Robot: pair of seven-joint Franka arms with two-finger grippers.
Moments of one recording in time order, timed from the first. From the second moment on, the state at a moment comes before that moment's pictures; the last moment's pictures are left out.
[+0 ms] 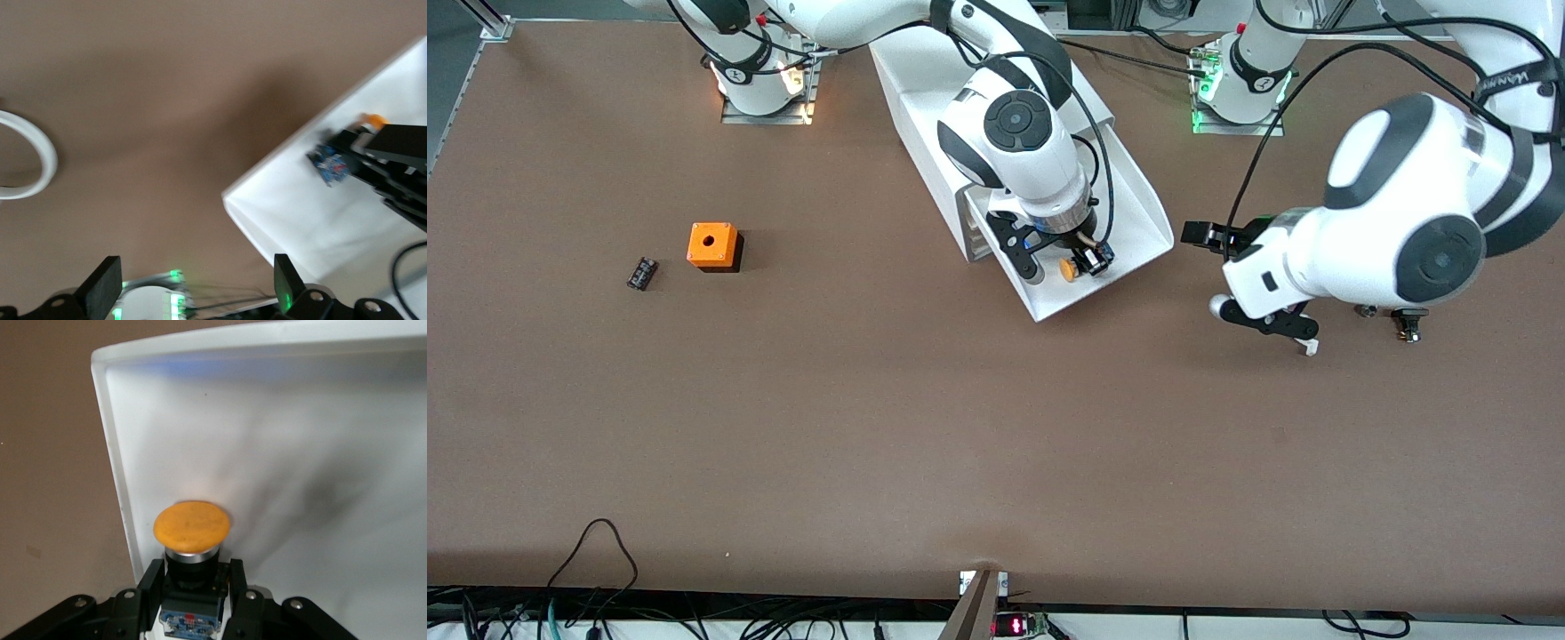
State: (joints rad) left arm -0.02 0.42 -0.36 -1.30 -0.04 1.32 -0.18; right arm 0.77 0.83 0.17 -1.02 0.08 2.10 1.91
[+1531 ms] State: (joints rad) left arm -0.04 0.46 -0.43 -1.59 0.05 2.02 -0.93; right arm 0.24 0.69 0.21 -0.82 0.15 1.43 0.87
